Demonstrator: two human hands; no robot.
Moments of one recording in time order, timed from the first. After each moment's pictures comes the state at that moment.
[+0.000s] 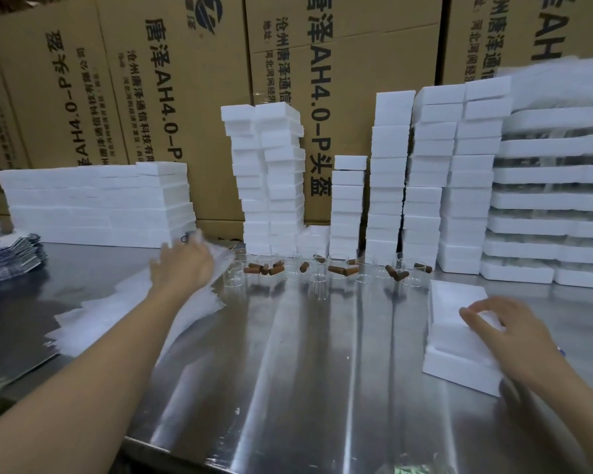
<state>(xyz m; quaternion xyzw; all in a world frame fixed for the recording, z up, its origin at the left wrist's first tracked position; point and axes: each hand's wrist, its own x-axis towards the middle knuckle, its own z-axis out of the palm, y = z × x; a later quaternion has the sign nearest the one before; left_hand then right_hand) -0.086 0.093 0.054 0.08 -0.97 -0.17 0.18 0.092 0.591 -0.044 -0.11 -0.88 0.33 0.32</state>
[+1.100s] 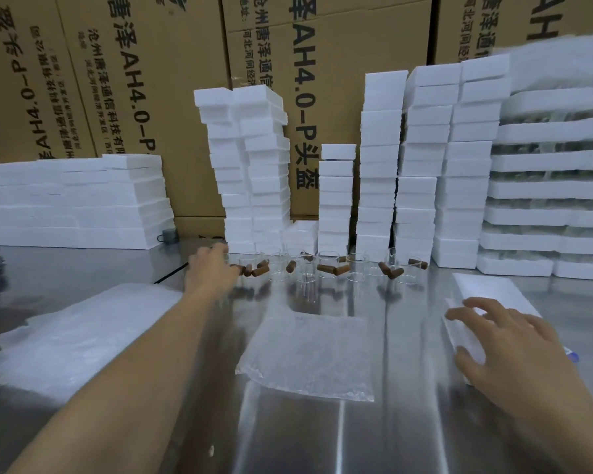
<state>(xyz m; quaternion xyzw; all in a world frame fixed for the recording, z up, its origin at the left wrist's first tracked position) -0.180 0.157 0.002 0.00 -0.94 -0.27 0.19 0.106 0.552 -0.041 -0.12 -0.95 -0.02 0.30</state>
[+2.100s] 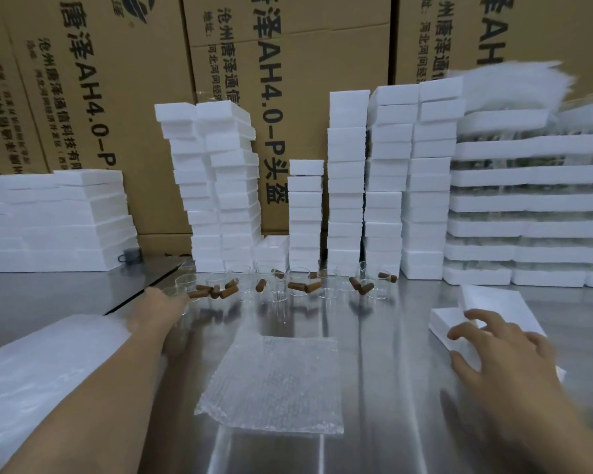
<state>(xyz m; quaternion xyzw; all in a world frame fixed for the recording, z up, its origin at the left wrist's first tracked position) -0.211 0.131 -0.022 0.14 -0.91 -0.35 0.14 0.096 0.586 -0.042 -0.21 -0.93 0.01 0.28</state>
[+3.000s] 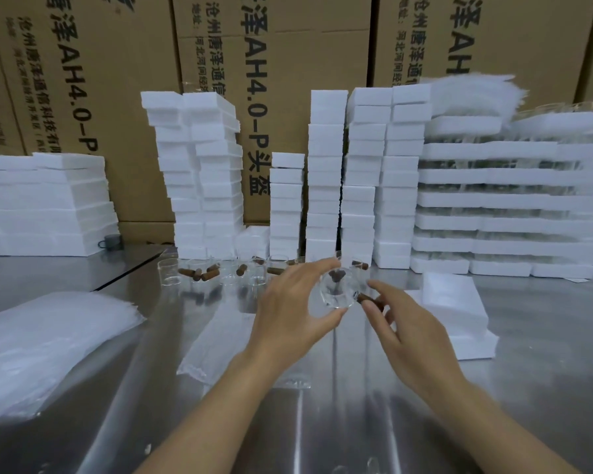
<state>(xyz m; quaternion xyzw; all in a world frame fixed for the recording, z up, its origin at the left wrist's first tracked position) 0.012 0.330 -0.013 -0.41 -0.76 -0.38 0.33 0.102 0.526 -0.039 -0.02 -0.89 0.21 0.40</state>
